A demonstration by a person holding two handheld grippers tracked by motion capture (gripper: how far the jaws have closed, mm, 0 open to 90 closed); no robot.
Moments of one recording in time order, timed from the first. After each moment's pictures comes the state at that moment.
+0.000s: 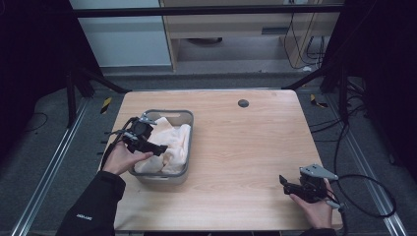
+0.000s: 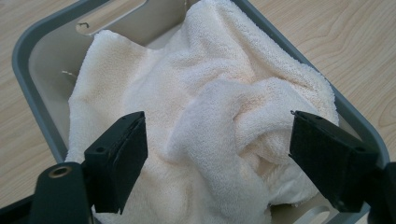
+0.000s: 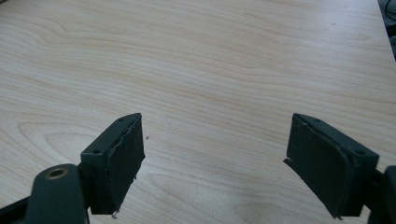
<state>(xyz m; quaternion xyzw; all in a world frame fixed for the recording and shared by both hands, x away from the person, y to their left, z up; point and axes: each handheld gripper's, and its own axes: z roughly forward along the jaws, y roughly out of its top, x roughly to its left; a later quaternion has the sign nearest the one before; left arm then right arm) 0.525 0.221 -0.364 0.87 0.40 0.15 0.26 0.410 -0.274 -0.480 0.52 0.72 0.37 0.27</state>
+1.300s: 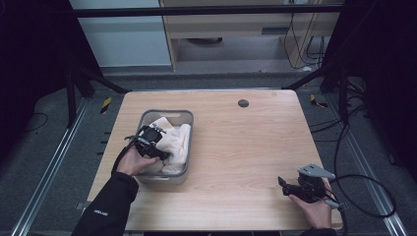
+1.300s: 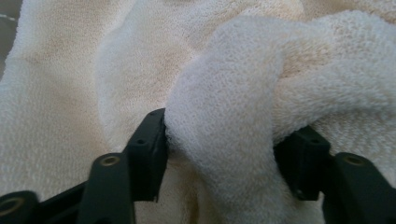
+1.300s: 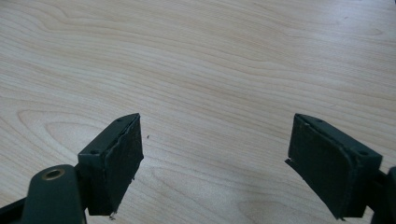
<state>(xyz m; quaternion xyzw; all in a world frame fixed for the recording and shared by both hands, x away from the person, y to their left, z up) 0.545 0.210 -0.417 0.89 0.41 0.12 0.18 0.413 -0.273 -0.483 0.51 0.74 0.36 0.26</state>
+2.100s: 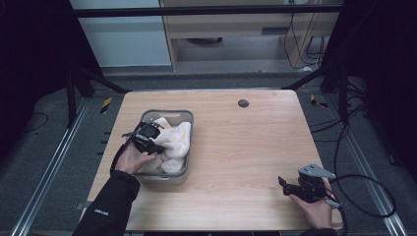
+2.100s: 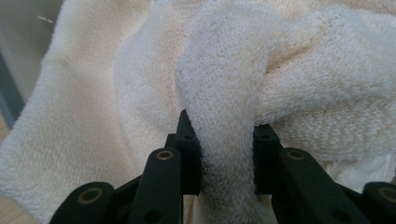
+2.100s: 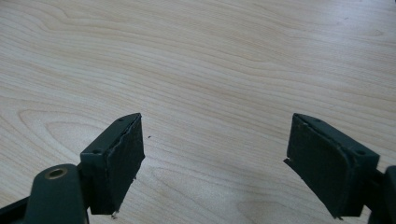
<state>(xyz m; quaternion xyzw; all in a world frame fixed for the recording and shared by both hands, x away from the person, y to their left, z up) 0.542 0.209 -0.397 0.87 0.44 0.13 0.18 0.413 -0.274 -0.483 0.51 0.74 0.36 0.26</state>
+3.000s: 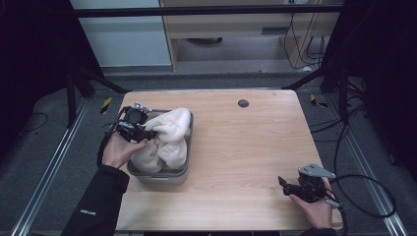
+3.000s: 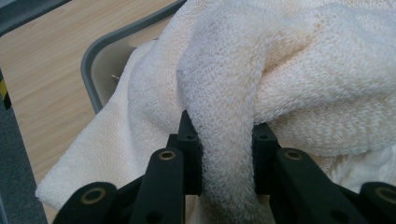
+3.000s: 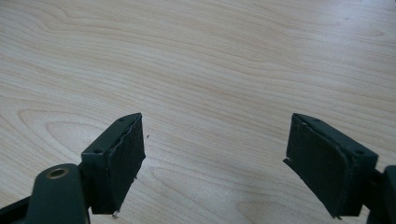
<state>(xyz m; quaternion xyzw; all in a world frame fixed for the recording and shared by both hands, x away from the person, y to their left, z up) 0.528 0.224 -0.324 0.84 0.44 0.18 0.25 0.413 -0.274 -0.483 0.51 0.74 0.36 0.26</state>
